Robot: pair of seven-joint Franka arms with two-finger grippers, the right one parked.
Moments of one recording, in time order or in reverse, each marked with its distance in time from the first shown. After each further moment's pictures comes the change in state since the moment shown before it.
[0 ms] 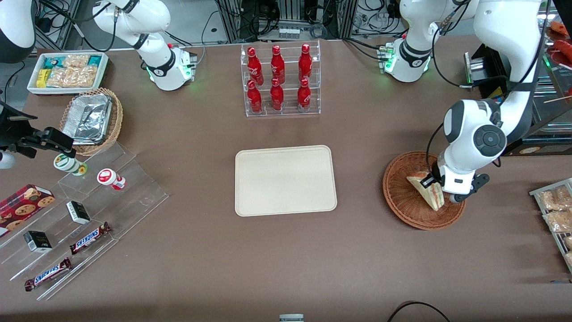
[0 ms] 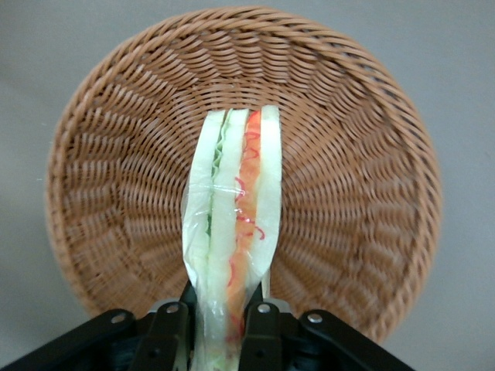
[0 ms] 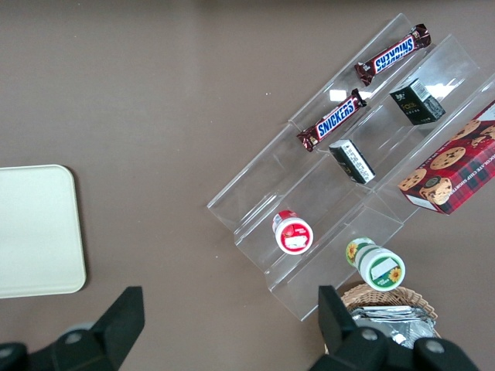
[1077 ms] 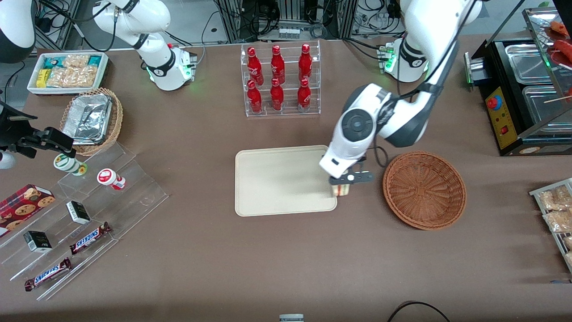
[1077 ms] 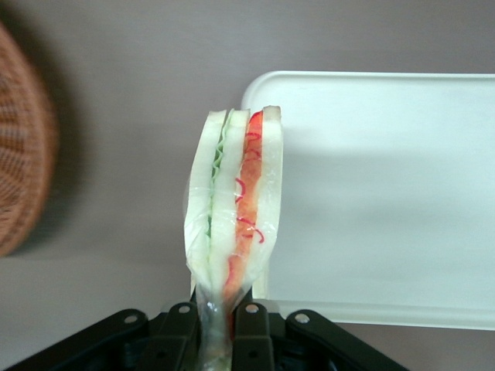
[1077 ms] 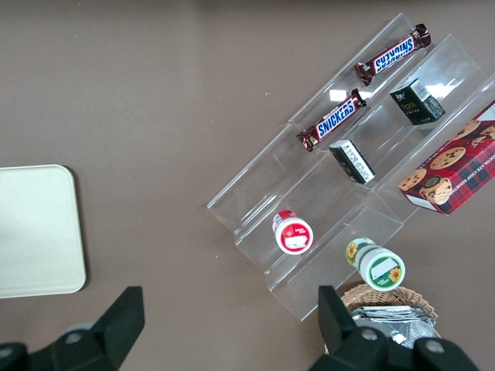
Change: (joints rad) arm -0.368 0.233 -0.164 0.396 -0.003 -0.222 -0.051
